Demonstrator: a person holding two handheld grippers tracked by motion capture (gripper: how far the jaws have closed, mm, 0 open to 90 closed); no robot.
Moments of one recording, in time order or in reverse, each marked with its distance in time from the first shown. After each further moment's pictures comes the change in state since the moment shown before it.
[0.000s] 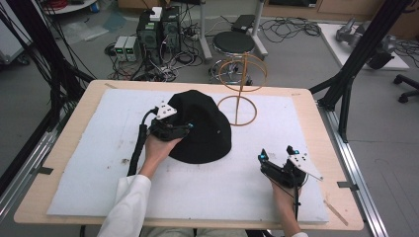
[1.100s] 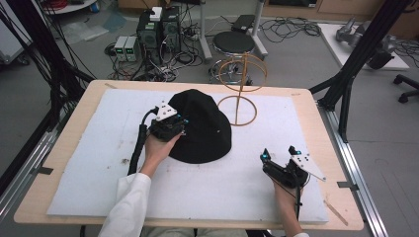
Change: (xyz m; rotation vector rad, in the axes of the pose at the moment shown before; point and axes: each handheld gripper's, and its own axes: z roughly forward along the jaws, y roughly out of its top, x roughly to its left) left arm 0.000 0.002 -0.004 -0.033 -0.018 0.044; right arm -0.005 0.001 -0.002 -0.011 -0.011 0.013
